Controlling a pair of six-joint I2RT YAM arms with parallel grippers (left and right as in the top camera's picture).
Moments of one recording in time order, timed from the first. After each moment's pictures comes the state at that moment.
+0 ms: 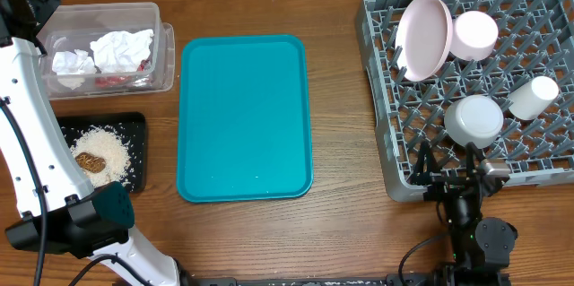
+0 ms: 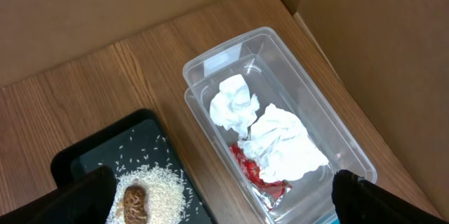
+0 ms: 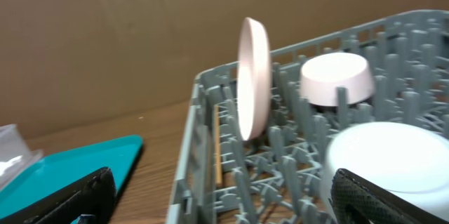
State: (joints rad) left arm 0.34 1.92 2.39 -1.34 -0.39 -0.64; right arm -0.08 0.01 0.02 -0.03 -0.12 0.28
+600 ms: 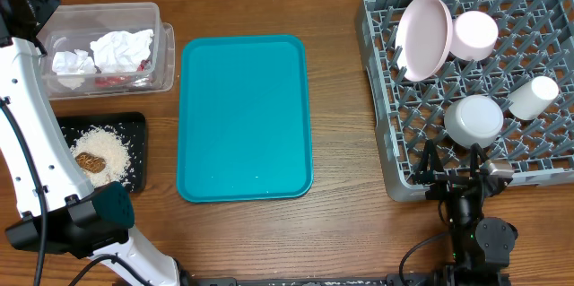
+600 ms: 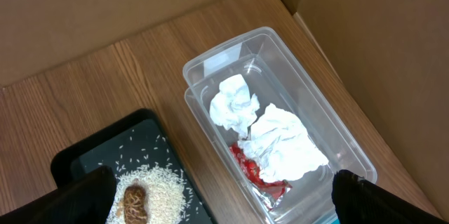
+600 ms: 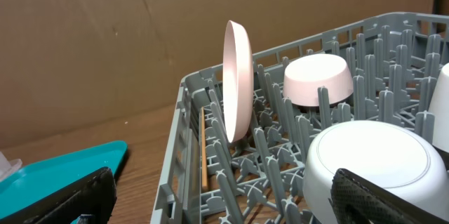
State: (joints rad) left arm 0.34 1.92 2.39 -1.34 -0.39 -0.64; right arm -0.08 0.01 0.02 -0.03 -0.08 0.28
